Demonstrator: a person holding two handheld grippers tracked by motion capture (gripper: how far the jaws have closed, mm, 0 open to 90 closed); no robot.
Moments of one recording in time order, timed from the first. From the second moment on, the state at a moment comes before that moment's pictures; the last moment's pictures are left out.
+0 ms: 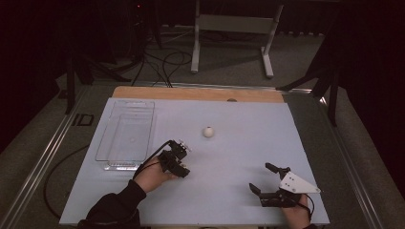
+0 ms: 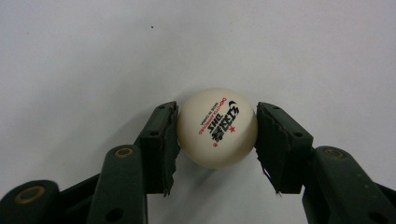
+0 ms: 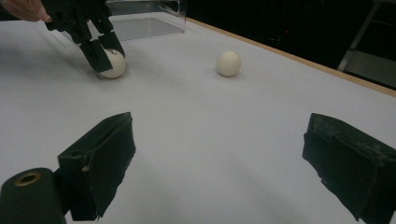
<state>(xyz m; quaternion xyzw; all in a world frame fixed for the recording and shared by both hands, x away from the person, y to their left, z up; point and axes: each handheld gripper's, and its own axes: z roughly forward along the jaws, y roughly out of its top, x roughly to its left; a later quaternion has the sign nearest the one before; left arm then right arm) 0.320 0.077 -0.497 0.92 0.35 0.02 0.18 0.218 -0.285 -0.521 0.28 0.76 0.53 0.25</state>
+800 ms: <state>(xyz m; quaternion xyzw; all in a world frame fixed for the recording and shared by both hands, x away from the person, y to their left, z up) 0.318 0.073 -0.473 0.94 0.30 0.00 0.17 0.218 -0.284 -0.521 0.28 0.76 0.53 0.25</state>
